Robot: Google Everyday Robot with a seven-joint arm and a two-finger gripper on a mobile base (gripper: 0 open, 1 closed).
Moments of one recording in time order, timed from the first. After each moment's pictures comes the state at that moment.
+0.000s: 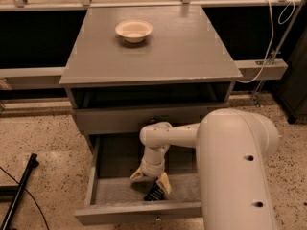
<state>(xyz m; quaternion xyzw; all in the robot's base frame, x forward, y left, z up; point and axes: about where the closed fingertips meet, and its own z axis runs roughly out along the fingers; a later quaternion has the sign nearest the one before) 0.502 0.016 0.380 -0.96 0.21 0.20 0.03</state>
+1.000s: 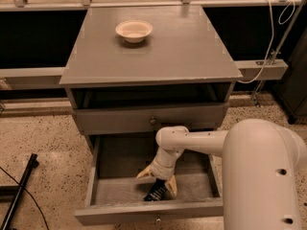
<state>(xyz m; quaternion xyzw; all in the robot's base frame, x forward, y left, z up) 0.498 -0.008 0.379 -0.96 0.19 0.20 0.10</state>
